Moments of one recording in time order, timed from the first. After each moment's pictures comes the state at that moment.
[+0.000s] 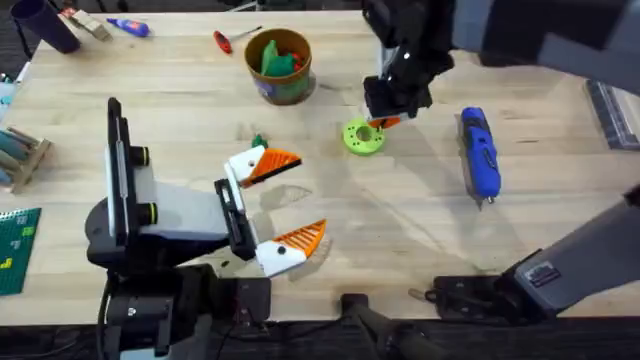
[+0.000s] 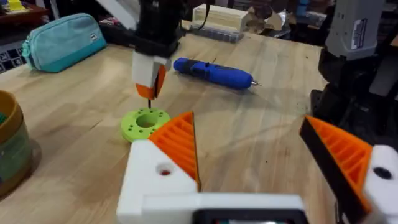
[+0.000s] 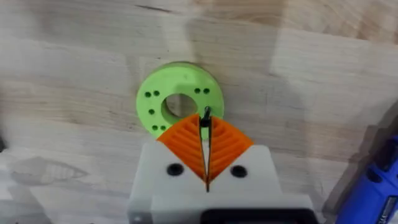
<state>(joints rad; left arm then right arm) 0.10 0.00 0.01 -0.15 1.29 0.04 0.48 1.84 1.42 -0.99 0.03 0.36</state>
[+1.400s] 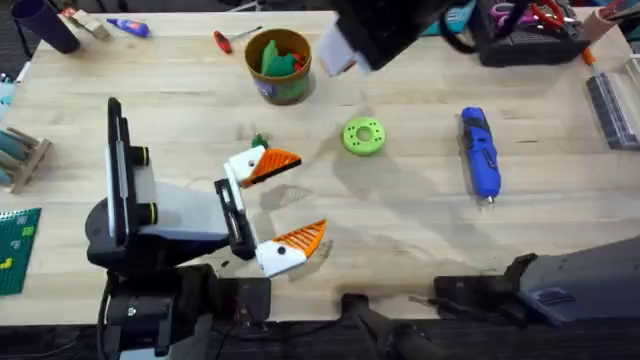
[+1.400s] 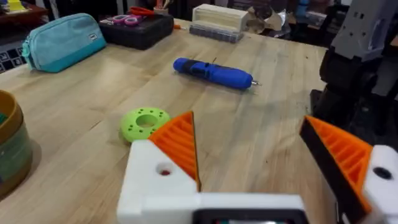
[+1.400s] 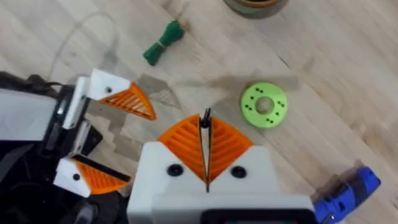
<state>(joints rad) 0.10 0.00 0.01 -0.15 1.29 0.04 0.78 1.67 2.03 -1.43 -0.03 0.05</state>
